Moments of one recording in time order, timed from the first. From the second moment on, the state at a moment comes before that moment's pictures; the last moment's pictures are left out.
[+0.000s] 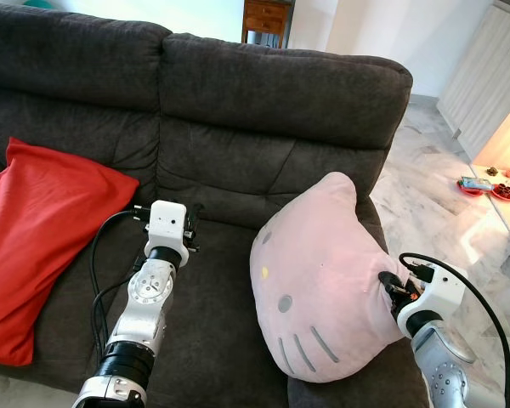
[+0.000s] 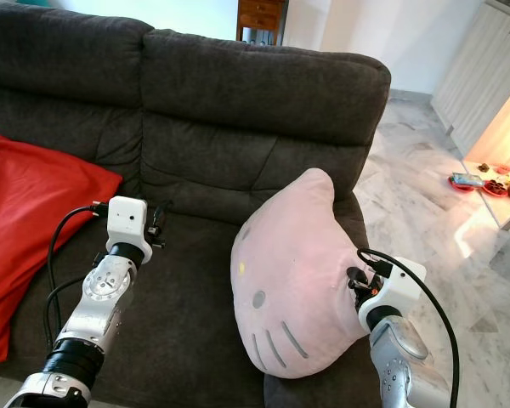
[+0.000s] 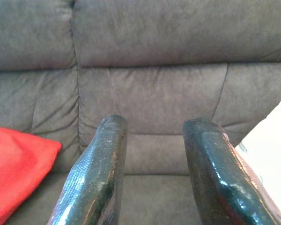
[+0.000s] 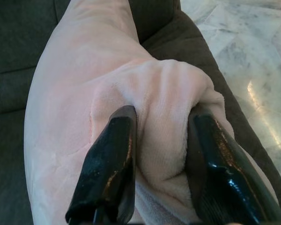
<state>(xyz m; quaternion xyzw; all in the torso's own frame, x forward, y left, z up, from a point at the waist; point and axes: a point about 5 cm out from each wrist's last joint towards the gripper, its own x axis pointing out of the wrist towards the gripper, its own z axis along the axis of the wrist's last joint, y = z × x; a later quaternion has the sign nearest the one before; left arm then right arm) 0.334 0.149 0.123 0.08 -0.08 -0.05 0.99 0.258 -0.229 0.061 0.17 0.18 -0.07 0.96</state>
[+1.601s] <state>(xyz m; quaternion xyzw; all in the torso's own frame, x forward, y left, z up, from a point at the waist) 0.293 0.168 0.110 0.11 -0.07 -0.02 0.99 0.248 -0.219 0.080 0.08 -0.02 -0.10 0.99</state>
